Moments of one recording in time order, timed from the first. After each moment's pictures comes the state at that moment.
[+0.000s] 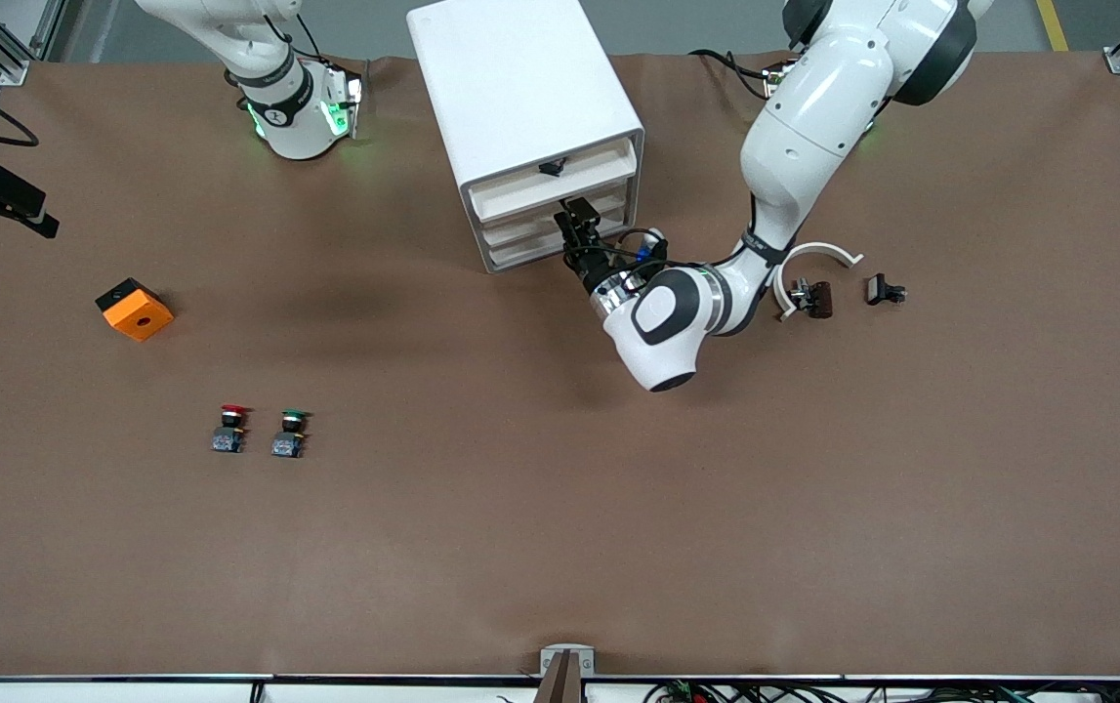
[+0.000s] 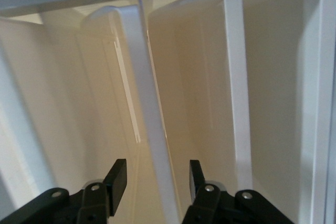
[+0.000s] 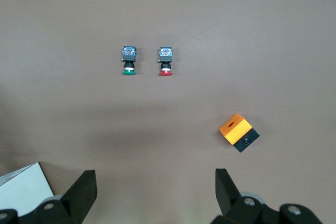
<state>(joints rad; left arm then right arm) -0.51 0.89 -0.16 -1.54 -1.05 1.40 -2.12 -0.06 -0.13 -0.06 -1.69 0.03 1.56 -0.07</state>
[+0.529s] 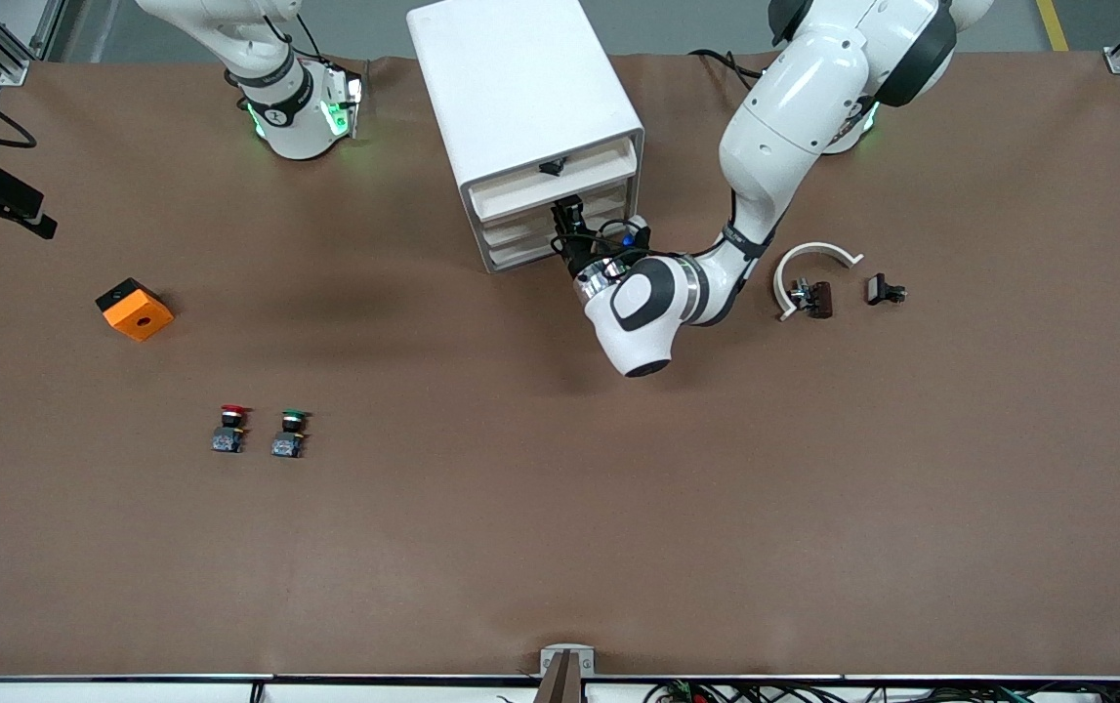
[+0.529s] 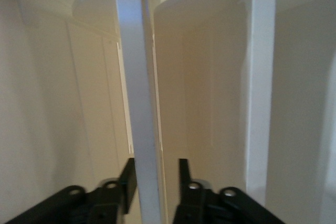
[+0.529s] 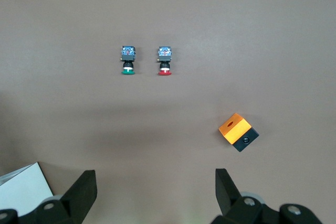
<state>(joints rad) -0.56 0.89 -0.16 -1.54 -1.06 1.40 -2.22 -0.06 -0.12 -0.06 -1.69 0.03 1.56 -0.07</state>
